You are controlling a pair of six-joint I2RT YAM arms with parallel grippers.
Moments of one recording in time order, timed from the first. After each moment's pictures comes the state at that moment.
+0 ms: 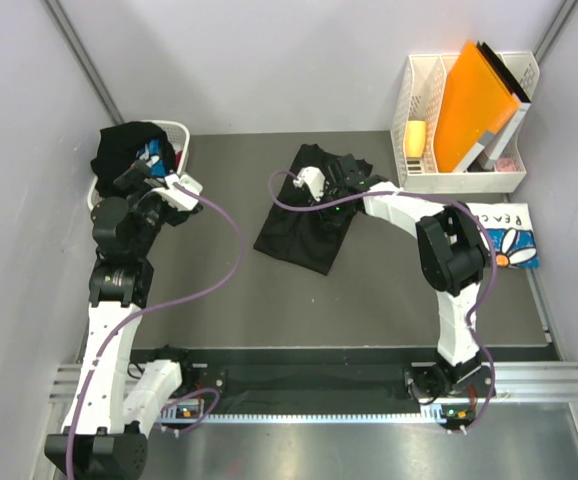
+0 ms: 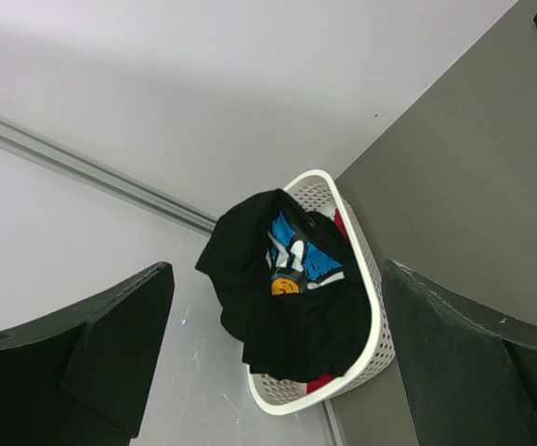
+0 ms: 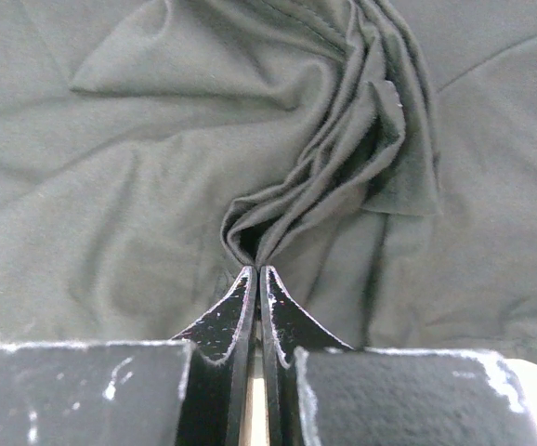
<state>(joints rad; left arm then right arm) -0.01 0.82 0.94 -0.13 0.22 0.83 0.51 2.04 1.53 -0.42 -0.29 -0.51</state>
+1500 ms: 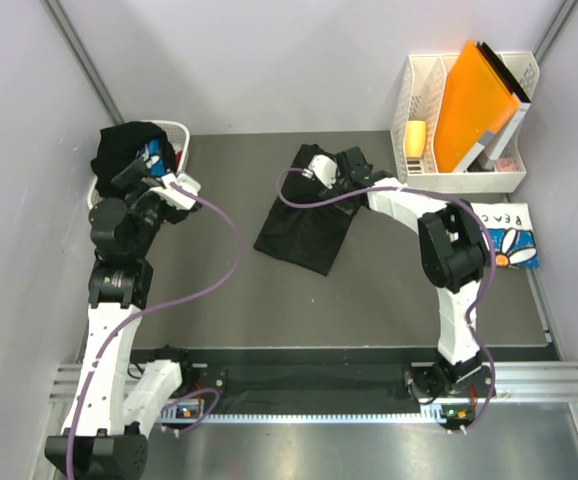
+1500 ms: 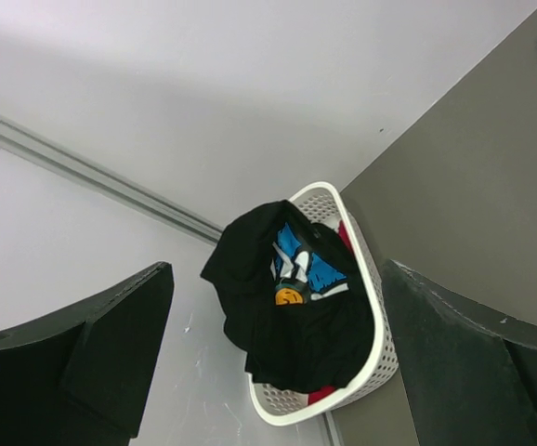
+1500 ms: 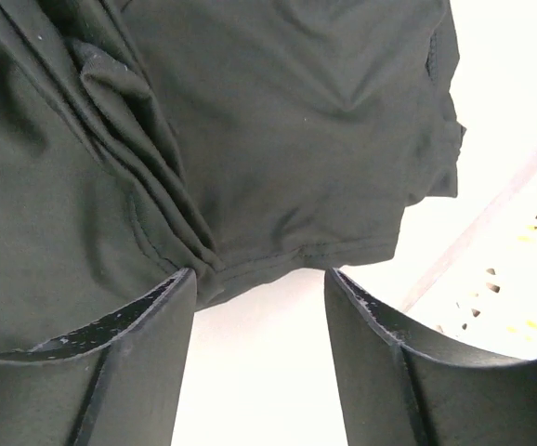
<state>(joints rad) -0.01 0.81 0.94 -0.09 0.22 0.81 0.48 2.06 1.56 -0.34 0.12 -0.67</state>
